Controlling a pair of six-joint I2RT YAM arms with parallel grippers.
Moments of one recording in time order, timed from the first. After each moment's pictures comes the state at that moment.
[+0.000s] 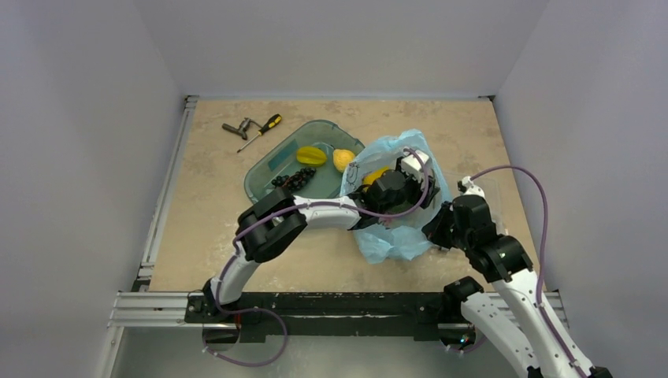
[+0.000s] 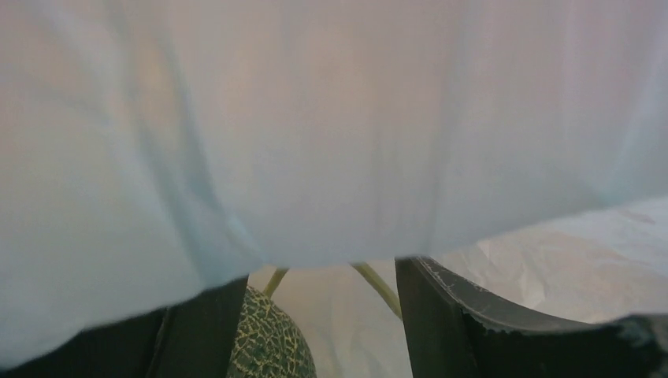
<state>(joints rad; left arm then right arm) -1.07 2.15 1.46 0.55 -0.16 -0.27 0.39 0.59 0.72 -0.90 0.10 0.70</state>
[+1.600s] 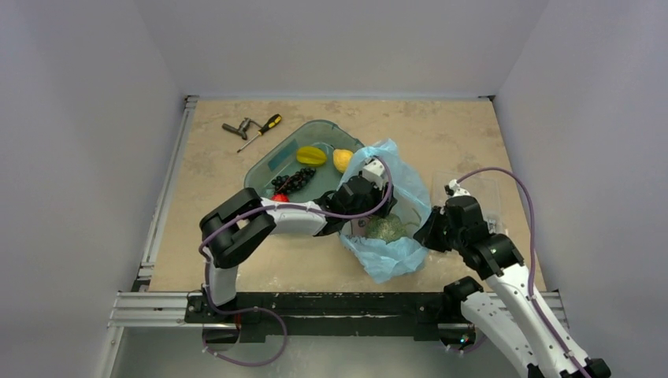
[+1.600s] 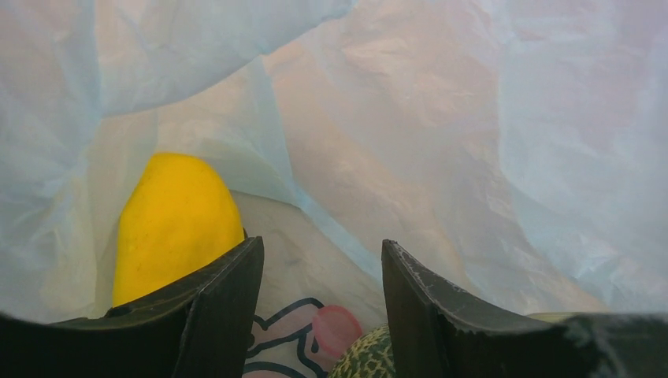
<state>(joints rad) -0.98 1.93 1.08 0.50 -0.15 -0.38 0.39 0.63 0.67 -0.87 -0.01 0.66</state>
